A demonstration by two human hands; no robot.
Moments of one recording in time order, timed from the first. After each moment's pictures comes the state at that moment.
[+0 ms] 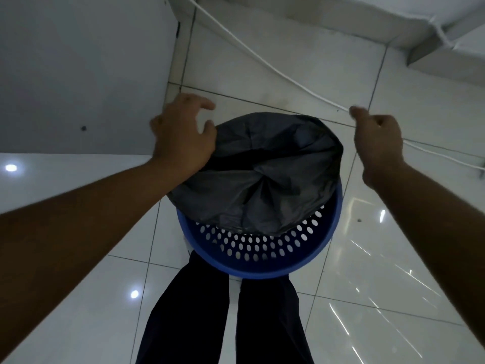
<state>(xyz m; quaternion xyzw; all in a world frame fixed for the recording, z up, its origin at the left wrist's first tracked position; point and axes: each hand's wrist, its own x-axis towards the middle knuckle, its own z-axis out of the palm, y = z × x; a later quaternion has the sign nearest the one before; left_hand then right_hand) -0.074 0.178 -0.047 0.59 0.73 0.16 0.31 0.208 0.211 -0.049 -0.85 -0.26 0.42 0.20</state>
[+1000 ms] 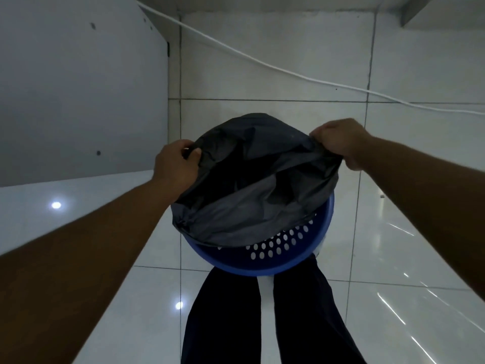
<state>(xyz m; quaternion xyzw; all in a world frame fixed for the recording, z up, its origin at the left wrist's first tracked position) -0.091 0.152 -0.062 0.50 0.77 0.03 0.39 0.209 0.189 -0.088 -0.77 -0.33 0.55 0.02</state>
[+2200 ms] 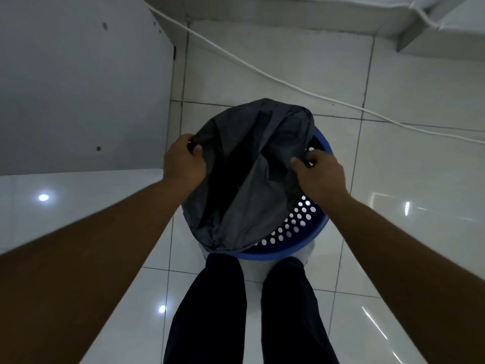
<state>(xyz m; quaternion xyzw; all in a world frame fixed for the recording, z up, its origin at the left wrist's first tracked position) -0.068 0.154 -0.068 0.46 0.81 0.09 0.36 0.173 0.137 -0.062 -0.78 -0.45 0.43 0.06</state>
